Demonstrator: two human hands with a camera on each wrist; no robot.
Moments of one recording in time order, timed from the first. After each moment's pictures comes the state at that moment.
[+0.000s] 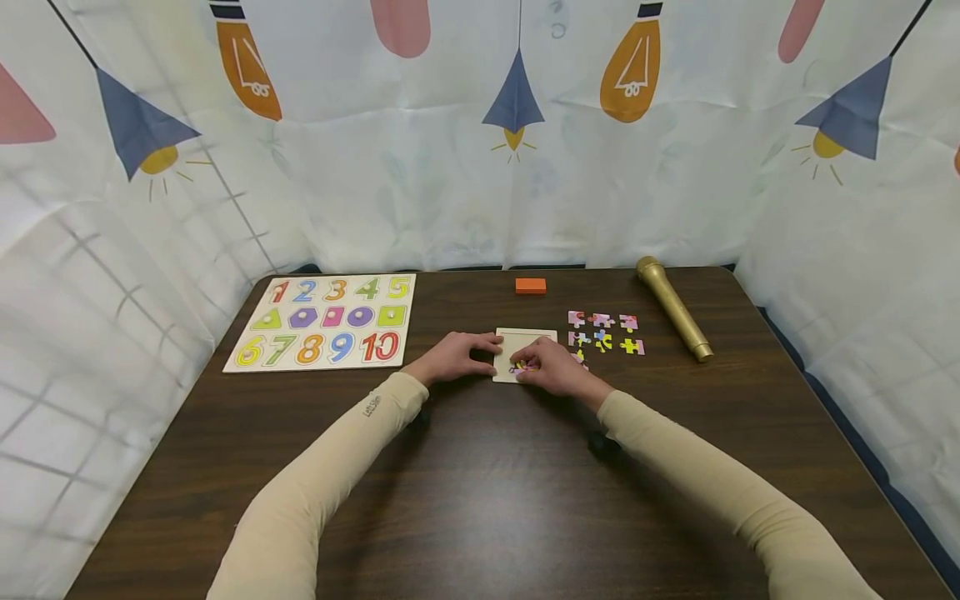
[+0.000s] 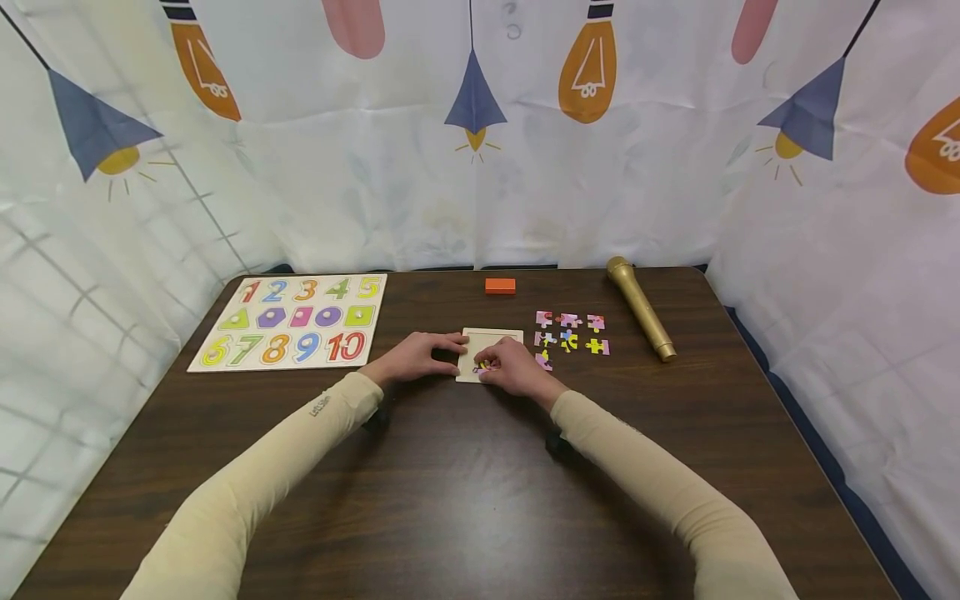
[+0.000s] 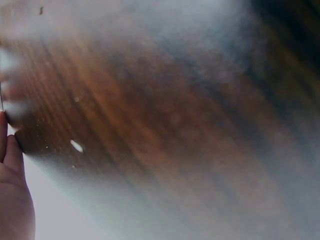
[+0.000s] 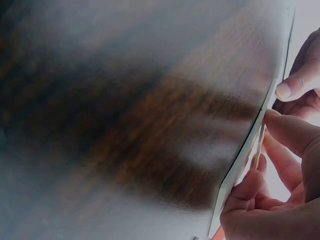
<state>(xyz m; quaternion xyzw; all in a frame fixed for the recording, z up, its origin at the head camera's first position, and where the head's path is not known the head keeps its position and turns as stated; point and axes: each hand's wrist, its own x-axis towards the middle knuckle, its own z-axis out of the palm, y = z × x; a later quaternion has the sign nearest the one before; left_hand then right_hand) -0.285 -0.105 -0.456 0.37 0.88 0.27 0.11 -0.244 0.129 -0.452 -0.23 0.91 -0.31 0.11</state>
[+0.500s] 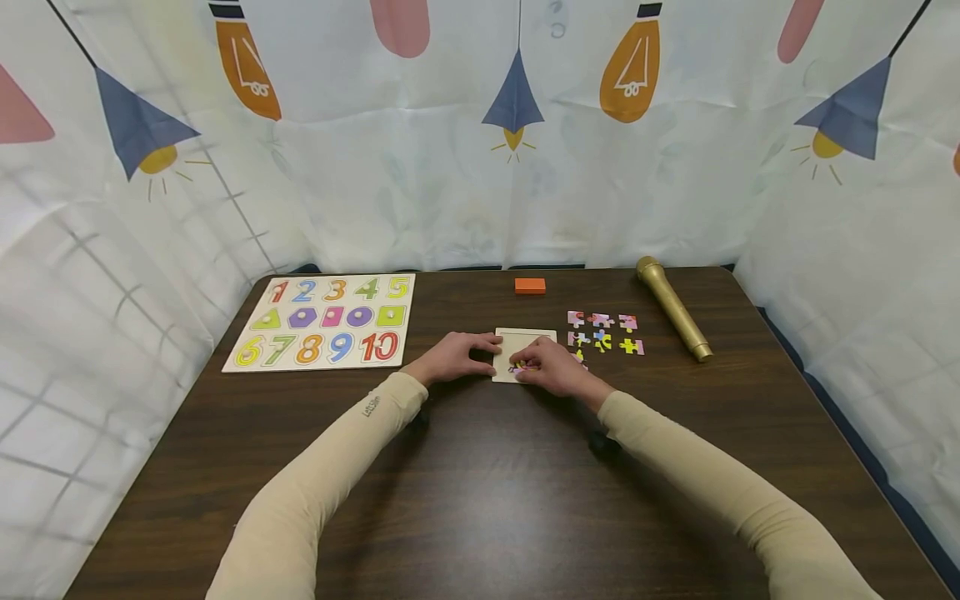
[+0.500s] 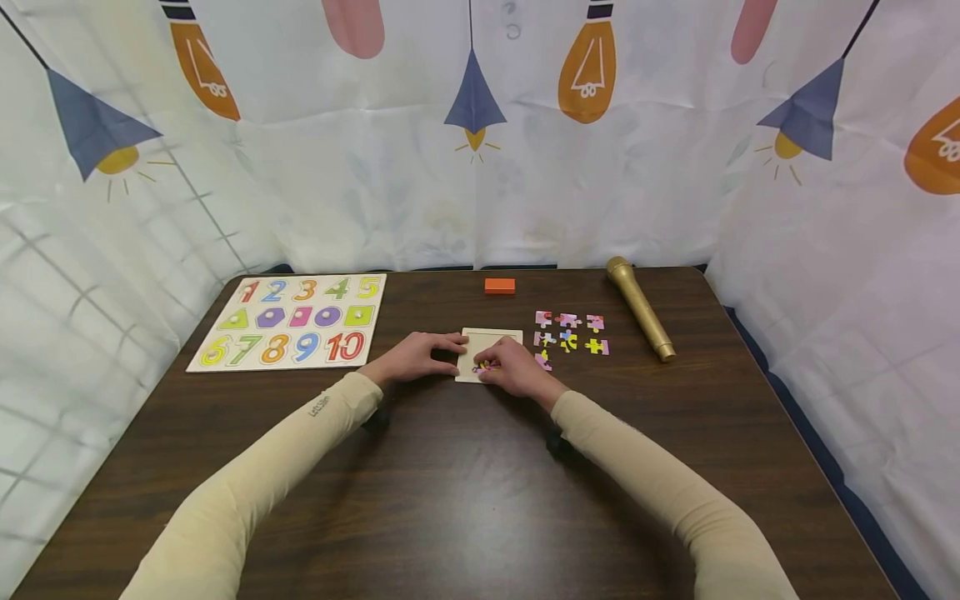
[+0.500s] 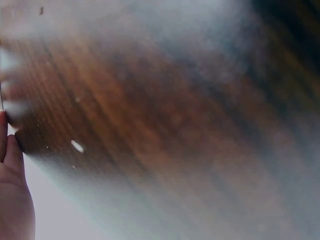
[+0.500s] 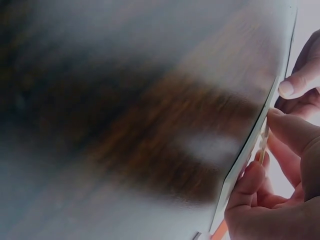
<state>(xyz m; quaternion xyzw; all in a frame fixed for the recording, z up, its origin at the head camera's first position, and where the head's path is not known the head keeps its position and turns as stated) -0.285 -0.105 -0.456 0.37 0.88 0.27 0.11 -0.242 0.132 -0.450 -0.26 0.91 -0.31 0.10</state>
